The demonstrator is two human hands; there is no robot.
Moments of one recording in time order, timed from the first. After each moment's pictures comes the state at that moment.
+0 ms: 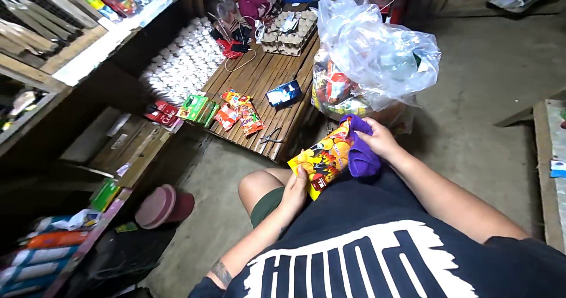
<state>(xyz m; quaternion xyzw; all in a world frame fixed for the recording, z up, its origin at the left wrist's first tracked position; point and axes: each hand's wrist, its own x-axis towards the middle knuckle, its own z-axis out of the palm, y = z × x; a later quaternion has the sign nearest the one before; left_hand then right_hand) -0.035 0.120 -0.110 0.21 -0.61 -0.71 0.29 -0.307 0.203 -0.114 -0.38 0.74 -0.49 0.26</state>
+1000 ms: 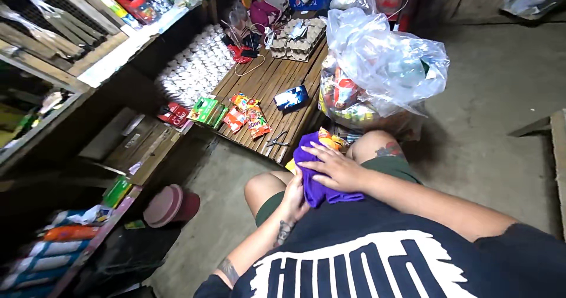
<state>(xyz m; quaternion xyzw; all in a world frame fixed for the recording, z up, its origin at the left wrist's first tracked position) -0.036 0.117 -0.101 0.29 -0.35 -0.87 0.22 -0.218 0.172 -0.100 -0.77 0.54 -0.29 0.14</state>
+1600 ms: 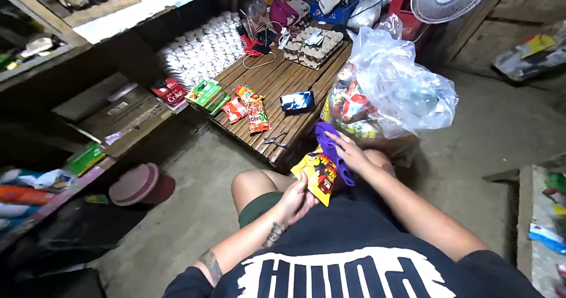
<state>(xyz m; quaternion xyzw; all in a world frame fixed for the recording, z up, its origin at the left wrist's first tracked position) -0.034 0.112 -0.107 0.16 -0.34 -0.91 0.17 -0.272 0.135 -0.105 -0.59 0.71 -0.30 0.25</state>
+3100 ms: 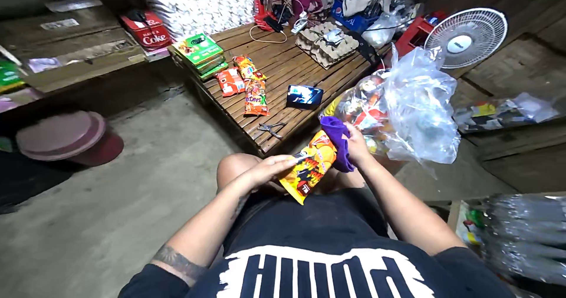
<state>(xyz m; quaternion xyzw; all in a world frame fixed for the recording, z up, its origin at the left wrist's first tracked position) 0.036 0.010 -0.101 0.22 -0.59 -0.76 0.12 -0.249 0.073 -0.073 -0.49 0.71 -0.42 0.27</state>
